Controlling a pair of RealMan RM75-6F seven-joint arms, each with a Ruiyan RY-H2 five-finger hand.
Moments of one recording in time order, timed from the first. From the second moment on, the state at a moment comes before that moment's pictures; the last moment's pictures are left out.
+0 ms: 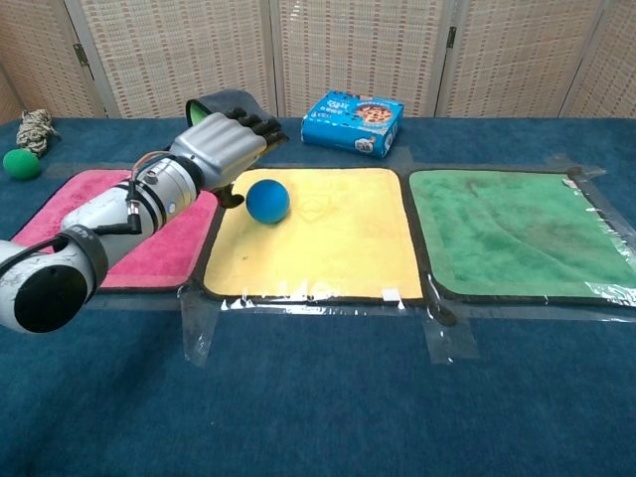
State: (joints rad) left arm -1.00 -2.04 -0.25 -0.57 1.28 0.93 0.48; right arm -0.06 -1.09 0.03 -1.56 -1.64 1.72 0.27
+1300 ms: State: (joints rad) left arm -0.68 -1.49 -0.30 -1.42 1.11 1.17 0.44; right arm -0.02 -1.08 0.03 -1.52 -1.63 1.63 0.32
